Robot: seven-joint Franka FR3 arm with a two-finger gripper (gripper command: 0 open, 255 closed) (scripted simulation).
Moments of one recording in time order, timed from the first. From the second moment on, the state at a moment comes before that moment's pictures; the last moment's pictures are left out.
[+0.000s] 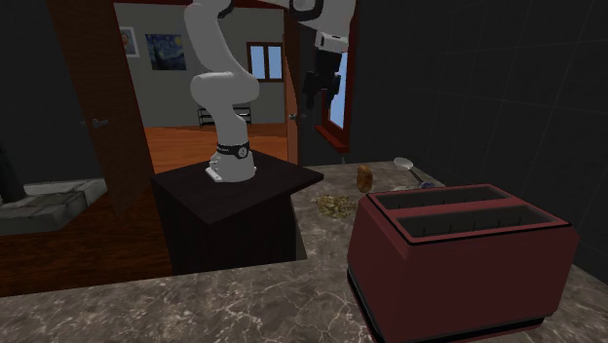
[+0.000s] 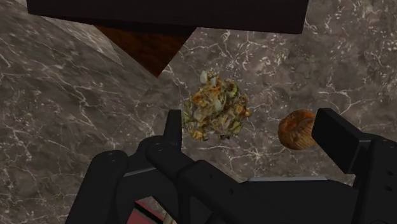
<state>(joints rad) 0.06 -0.50 0.26 -2.49 0.09 1.83 0.18</state>
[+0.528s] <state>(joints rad) 0.06 -0.20 0.39 -2.42 0.04 2.04 0.37</state>
